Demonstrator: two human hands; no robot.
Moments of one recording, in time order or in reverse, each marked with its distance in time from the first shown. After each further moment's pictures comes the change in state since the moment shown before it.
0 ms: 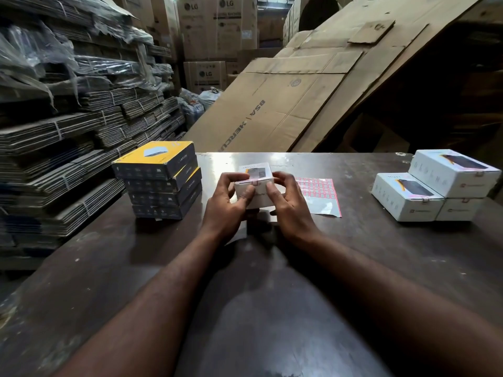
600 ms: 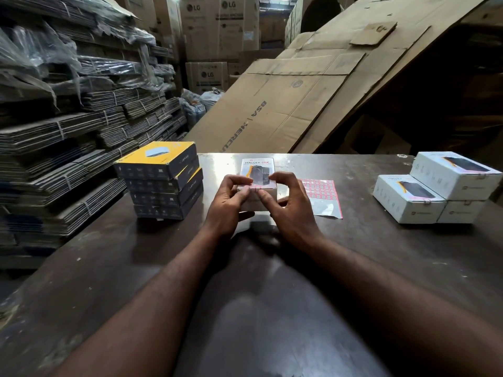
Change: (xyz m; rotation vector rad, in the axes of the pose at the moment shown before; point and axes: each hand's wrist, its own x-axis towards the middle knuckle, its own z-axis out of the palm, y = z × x) left_hand 0.000 0.008 0.000 -0.132 -0.070 -0.124; right_hand -0.005 -0.002 -0.004 -0.097 0.063 -0.187
